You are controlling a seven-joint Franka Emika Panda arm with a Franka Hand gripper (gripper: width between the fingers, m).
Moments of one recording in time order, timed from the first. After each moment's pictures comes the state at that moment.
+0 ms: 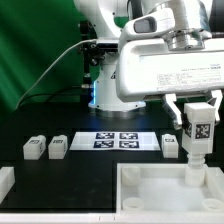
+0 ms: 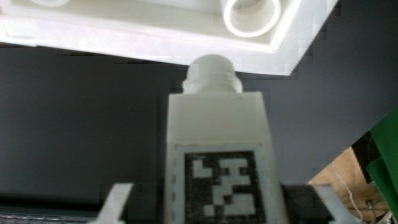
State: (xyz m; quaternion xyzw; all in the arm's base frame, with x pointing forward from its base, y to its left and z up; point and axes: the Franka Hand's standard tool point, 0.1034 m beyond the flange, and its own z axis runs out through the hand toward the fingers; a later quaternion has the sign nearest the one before) arm 0.618 0.090 0.142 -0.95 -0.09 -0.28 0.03
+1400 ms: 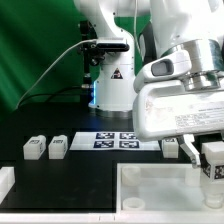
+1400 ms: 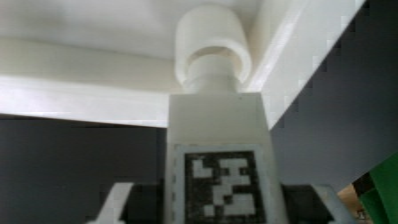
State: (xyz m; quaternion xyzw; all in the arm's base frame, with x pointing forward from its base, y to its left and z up) arm 0.623 0.118 0.084 -0.96 -0.10 -0.27 0.05
